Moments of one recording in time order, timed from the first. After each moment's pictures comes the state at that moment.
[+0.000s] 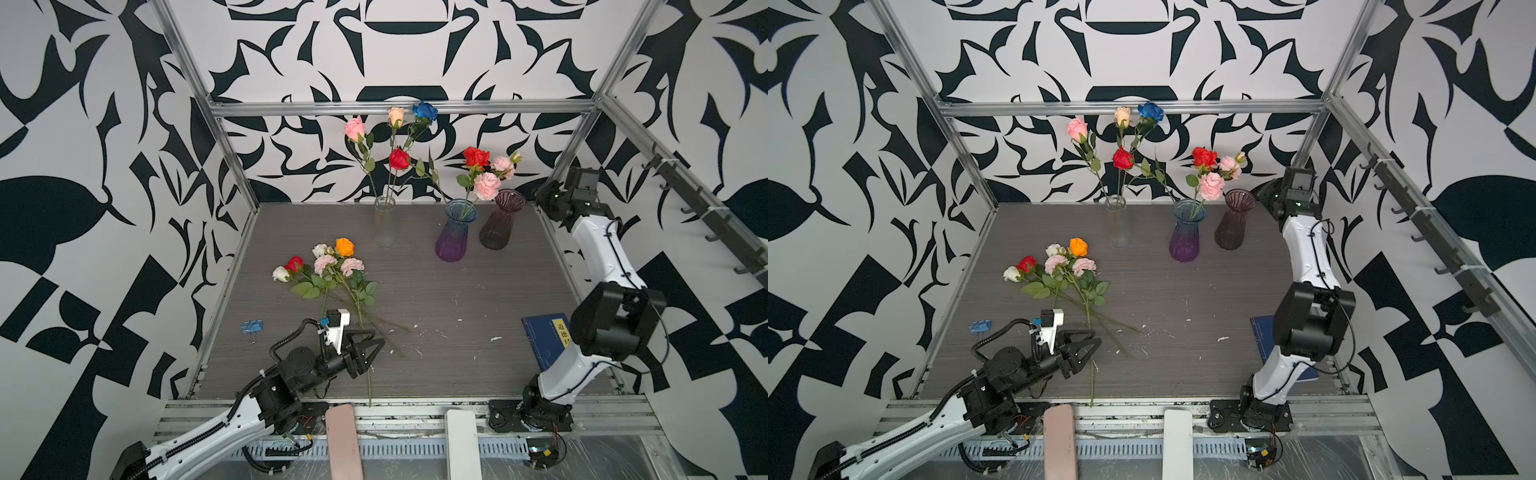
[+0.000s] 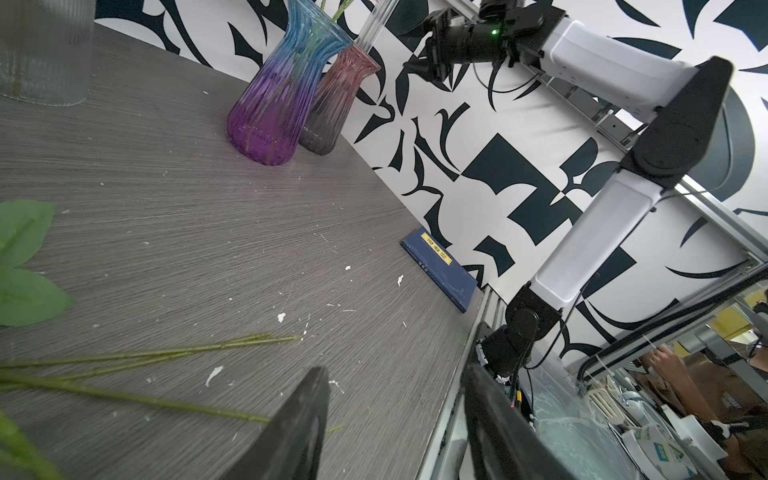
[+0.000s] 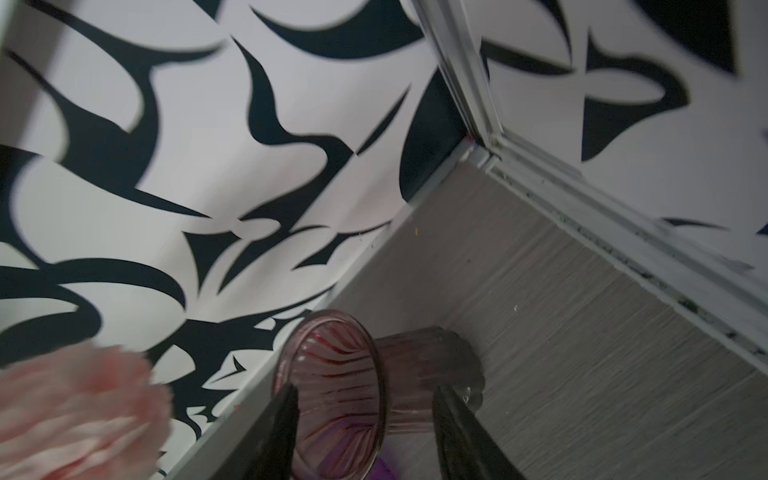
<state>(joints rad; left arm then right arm) -0.98 0.32 0.01 0.28 0.10 -0.66 -0.21 1.80 1.70 -0.51 -0.12 0.74</state>
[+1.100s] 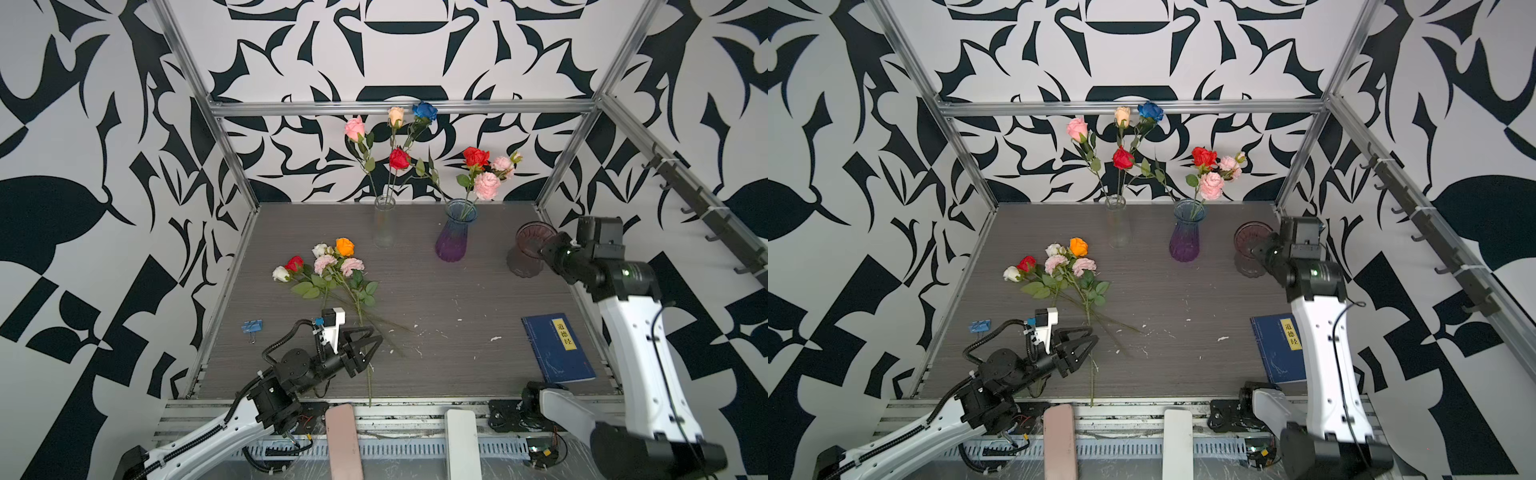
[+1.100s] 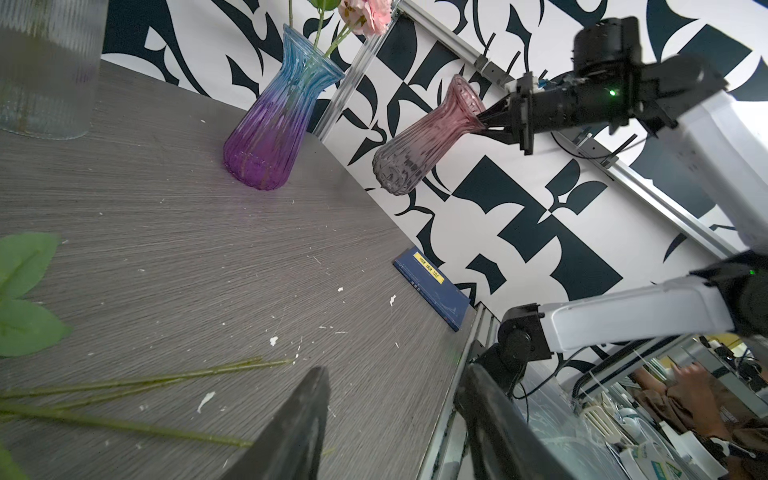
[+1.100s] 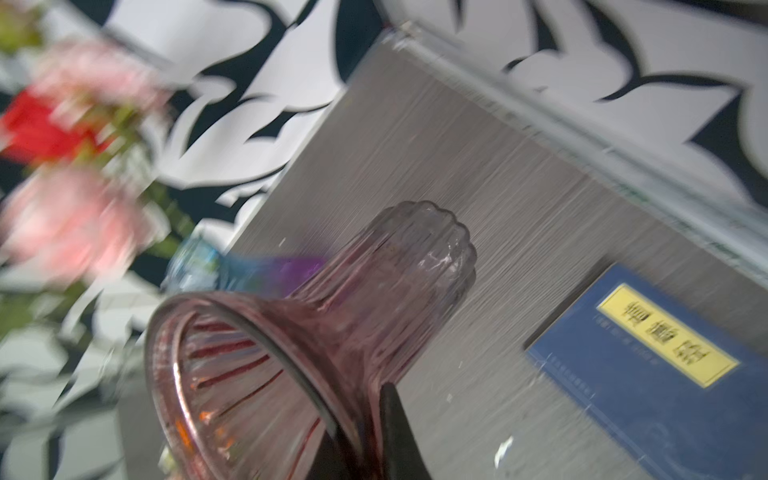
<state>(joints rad) -0.98 0.24 0.01 0.28 0.08 -0.67 -0.04 1.02 1.30 -0.99 -0.02 0.79</state>
